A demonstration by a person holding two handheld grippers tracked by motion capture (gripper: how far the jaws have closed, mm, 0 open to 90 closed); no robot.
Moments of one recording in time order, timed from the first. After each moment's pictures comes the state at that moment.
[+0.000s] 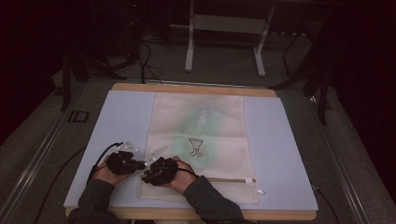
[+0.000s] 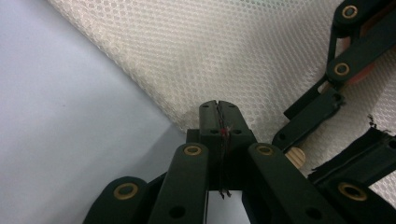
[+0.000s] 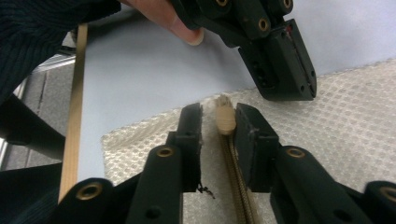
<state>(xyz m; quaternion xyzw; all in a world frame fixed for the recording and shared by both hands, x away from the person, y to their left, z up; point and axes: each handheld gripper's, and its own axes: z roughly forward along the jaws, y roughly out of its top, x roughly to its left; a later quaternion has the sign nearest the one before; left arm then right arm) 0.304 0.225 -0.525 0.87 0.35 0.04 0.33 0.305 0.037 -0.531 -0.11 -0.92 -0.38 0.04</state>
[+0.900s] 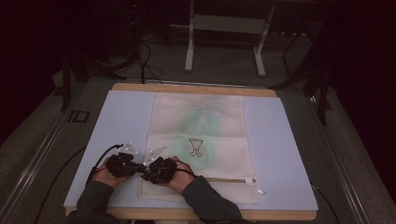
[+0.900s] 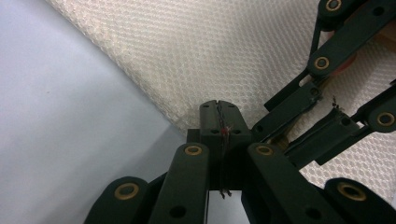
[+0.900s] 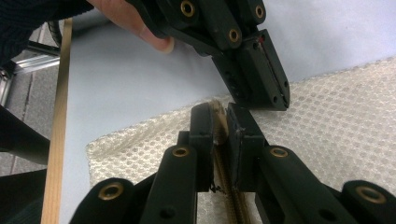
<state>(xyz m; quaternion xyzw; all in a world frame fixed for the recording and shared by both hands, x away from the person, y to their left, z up) 0.298 0.222 -0.523 0.88 0.35 0.03 0.32 0.305 0.041 -0.533 -0.12 -0.92 -0.38 0.02</state>
